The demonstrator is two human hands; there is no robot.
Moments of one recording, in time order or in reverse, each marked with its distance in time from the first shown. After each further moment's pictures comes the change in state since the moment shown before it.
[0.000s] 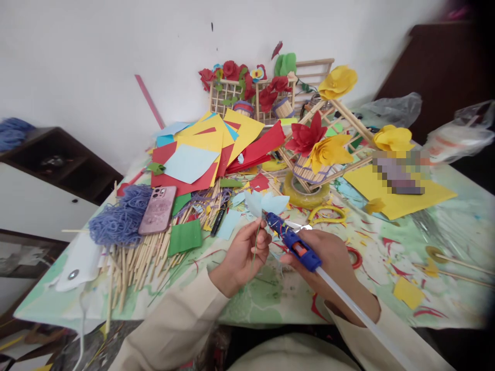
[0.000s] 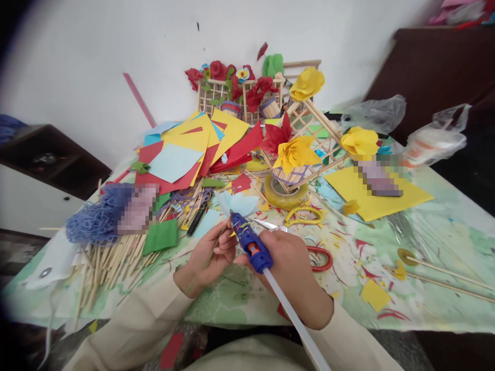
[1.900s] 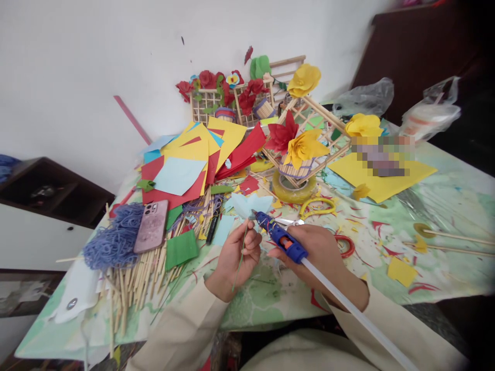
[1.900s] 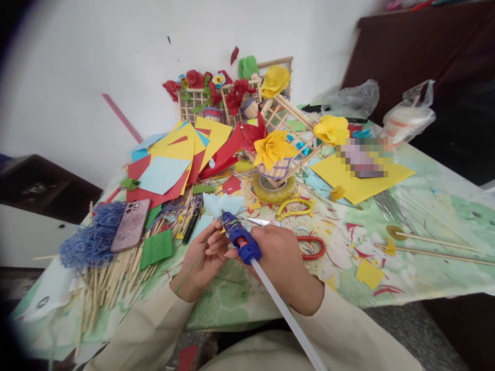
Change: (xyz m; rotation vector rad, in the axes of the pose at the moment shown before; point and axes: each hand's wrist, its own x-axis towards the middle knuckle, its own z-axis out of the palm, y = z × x) left_hand -0.001 0.002 -0.001 -0.027 -0.045 0.014; right_hand -0.004 -0.001 0.004 -0.018 -0.046 0.136
